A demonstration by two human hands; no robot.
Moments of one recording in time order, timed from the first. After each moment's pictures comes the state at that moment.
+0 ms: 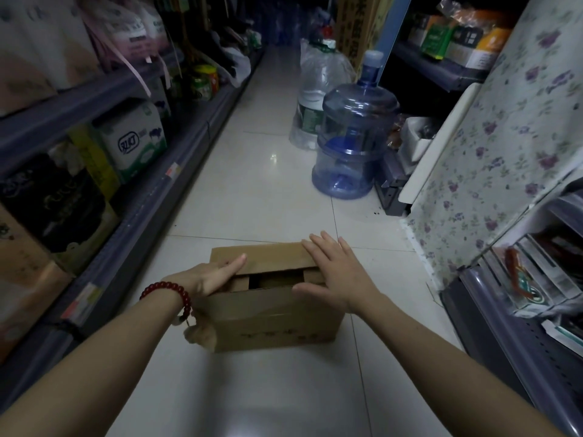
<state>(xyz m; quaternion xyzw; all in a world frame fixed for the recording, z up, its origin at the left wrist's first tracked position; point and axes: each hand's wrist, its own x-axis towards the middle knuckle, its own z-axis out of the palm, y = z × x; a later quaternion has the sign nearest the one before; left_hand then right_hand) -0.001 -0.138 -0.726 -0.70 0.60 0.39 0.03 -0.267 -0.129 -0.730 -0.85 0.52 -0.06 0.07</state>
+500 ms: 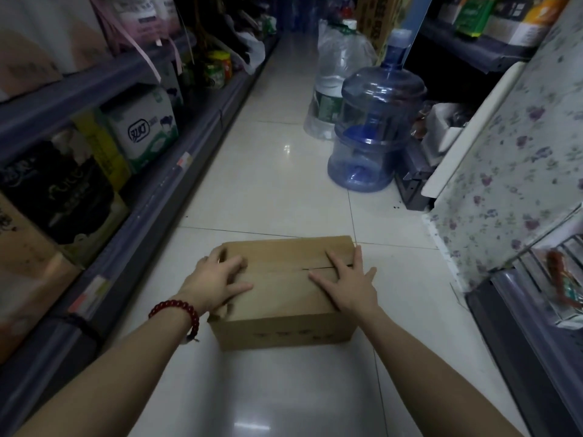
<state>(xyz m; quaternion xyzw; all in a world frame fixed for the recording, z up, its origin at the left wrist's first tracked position) 0.020 -0.141 -0.777 -0.68 0.69 0.23 -0.02 -0.256 -0.155 -0.802 -0.65 0.71 -0.09 0.26</state>
